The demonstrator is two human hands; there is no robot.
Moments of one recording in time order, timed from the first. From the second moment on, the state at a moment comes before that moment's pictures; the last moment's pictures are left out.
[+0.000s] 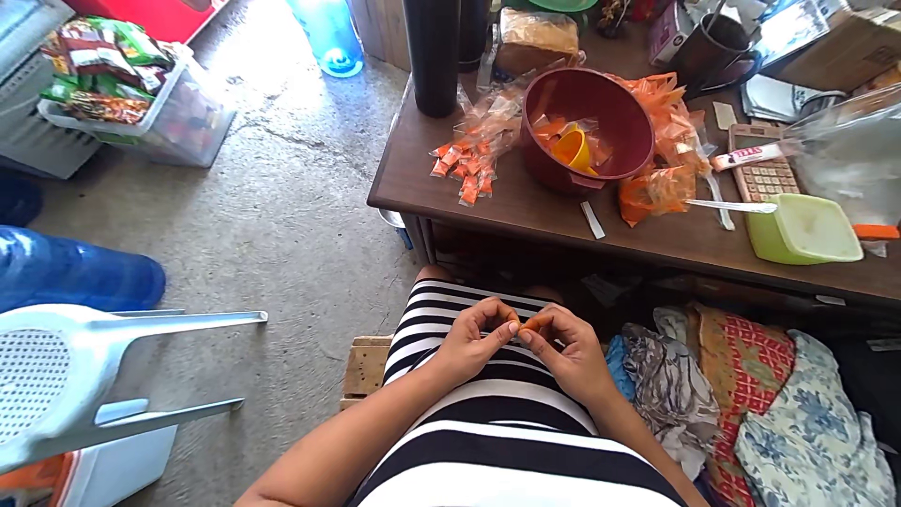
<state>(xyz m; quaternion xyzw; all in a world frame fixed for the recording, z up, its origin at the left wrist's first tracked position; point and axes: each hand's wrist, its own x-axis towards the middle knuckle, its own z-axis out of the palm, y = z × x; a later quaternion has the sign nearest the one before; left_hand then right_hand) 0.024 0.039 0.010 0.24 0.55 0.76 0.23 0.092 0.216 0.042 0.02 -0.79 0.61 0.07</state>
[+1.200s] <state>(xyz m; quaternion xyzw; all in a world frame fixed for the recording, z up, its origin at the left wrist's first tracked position) 0.027 0.038 0.011 0.23 0.55 0.77 0.24 0.093 0.214 0.040 0.03 -0.79 0.61 0.08</state>
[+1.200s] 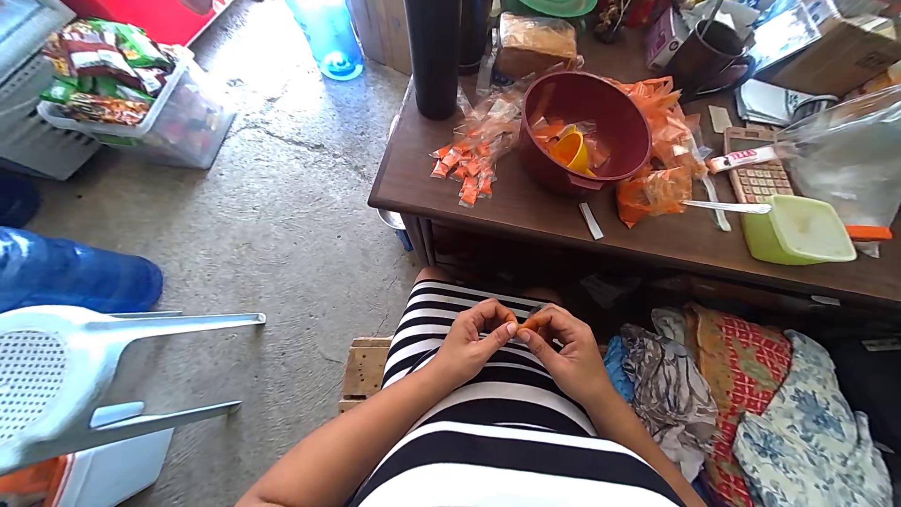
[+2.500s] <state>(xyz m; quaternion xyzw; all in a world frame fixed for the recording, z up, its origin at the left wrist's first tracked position) 0.027 0.037 0.012 0.24 0.55 0.77 0.24 0.092 0.214 0.041 0.02 -0.80 0.60 0.09</state>
